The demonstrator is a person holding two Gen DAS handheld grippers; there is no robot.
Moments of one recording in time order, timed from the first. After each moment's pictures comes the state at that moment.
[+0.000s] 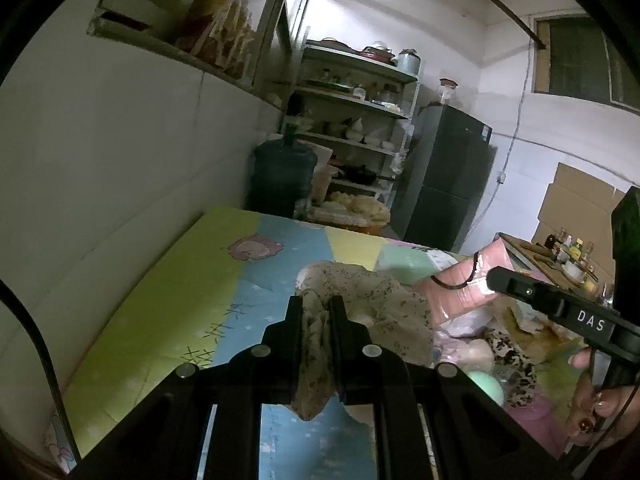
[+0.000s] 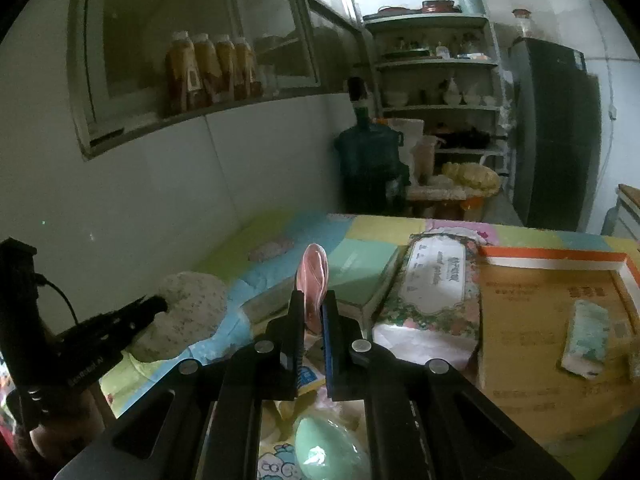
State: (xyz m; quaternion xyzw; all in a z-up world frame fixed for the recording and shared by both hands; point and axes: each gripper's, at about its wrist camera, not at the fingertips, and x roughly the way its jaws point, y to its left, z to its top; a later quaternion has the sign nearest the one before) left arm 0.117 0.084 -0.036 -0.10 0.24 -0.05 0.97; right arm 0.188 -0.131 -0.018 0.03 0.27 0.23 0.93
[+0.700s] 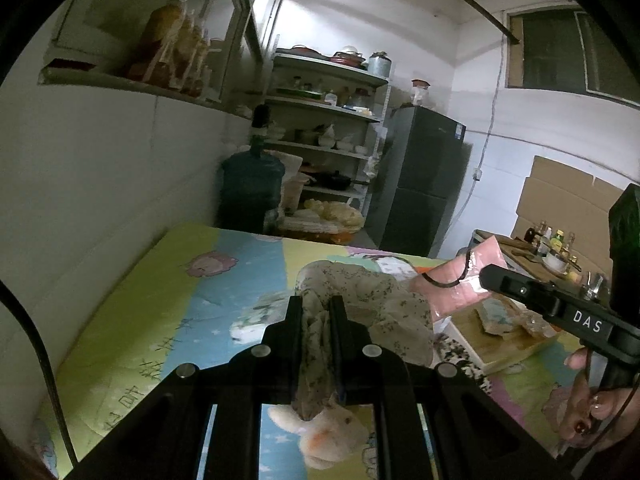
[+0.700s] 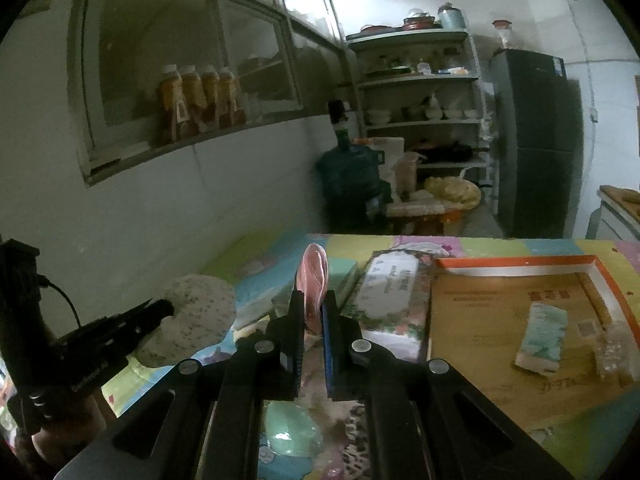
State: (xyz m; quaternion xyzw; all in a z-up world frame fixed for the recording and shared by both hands) left arm 0.117 0.037 -0.013 -0.08 0.22 -0.09 0.97; right arm 0.163 -0.172 0.003 0.05 0.25 0.20 0.95
